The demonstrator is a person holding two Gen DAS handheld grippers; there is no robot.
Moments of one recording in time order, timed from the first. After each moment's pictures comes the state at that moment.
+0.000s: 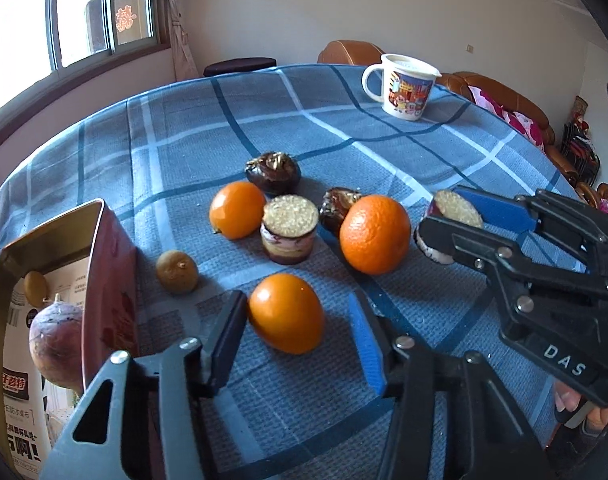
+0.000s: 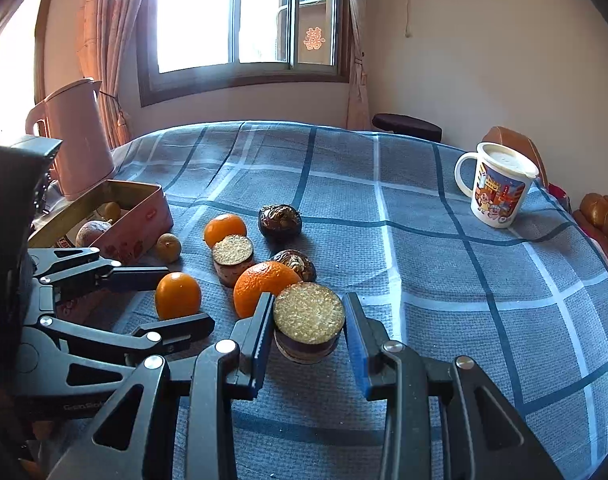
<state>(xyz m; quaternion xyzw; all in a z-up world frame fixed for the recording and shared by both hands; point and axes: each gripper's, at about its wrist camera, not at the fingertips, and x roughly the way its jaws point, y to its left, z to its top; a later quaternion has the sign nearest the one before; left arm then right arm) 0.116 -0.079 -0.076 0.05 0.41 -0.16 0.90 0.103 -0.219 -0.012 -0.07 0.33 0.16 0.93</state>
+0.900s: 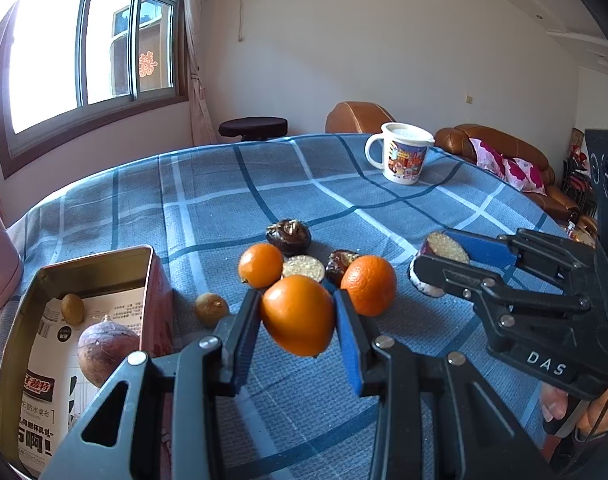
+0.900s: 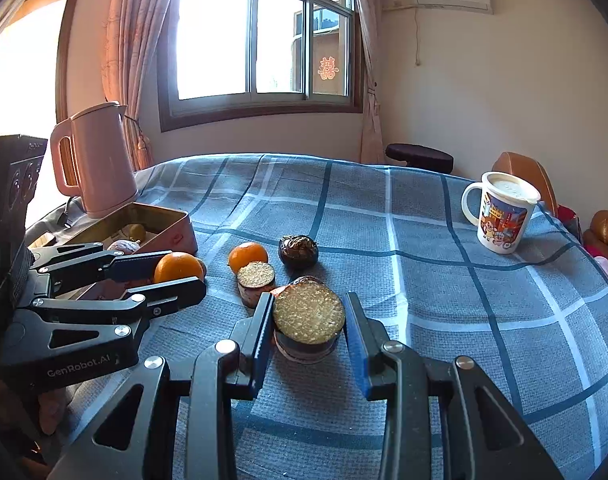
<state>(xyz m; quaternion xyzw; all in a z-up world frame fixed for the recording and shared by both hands) 0.085 -0.061 -0.045 0.03 0.29 -0.15 0.94 0.083 -0.223 -0.001 -0.06 0.27 0.19 0.94</state>
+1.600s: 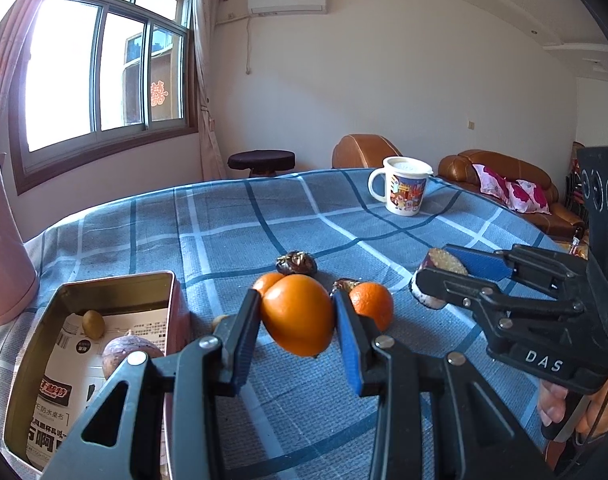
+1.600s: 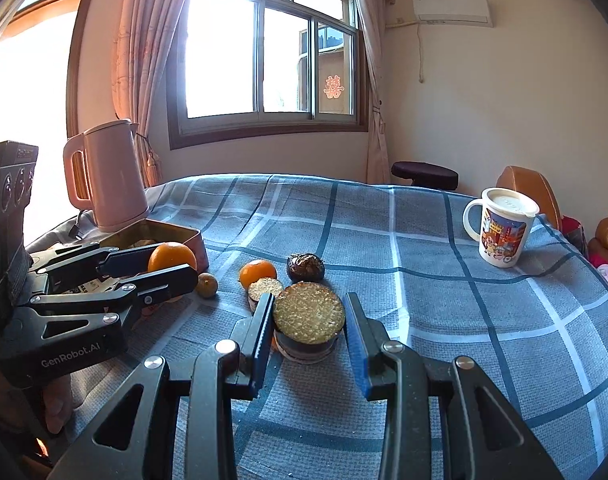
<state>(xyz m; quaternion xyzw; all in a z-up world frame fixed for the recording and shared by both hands) 0.063 -0.054 -0.034 0.02 0.23 -0.13 0.96 0.073 -0.227 0.007 -0.05 0.23 0.20 0.95</state>
